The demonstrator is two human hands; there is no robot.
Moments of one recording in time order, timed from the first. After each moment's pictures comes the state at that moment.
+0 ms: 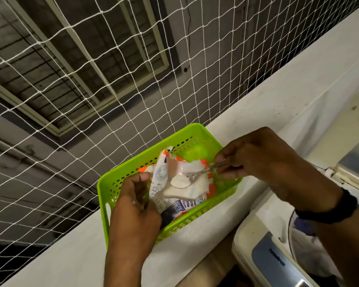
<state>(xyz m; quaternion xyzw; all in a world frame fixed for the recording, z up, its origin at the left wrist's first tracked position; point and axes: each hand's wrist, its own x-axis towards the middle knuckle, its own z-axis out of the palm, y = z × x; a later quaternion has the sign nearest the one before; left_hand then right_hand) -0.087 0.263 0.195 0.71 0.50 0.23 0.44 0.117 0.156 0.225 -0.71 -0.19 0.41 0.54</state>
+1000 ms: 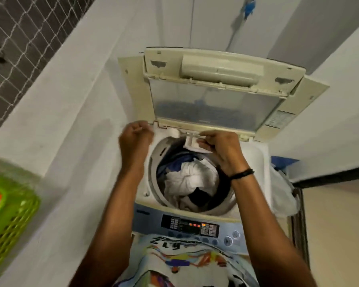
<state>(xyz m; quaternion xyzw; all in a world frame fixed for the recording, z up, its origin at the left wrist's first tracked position) 0.185 0.052 0.071 0.67 0.28 0.07 0.69 0.196 -0.157 0.070 -0.61 0.25 0.14 0.74</state>
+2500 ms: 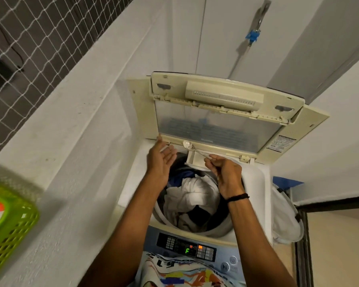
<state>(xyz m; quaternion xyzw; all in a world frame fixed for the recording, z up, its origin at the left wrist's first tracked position) 0.217 0.008 0.040 0.38 0.36 -0.08 0.85 0.204 -0.177 0.017 -0.46 0.34 0.07 0.82</state>
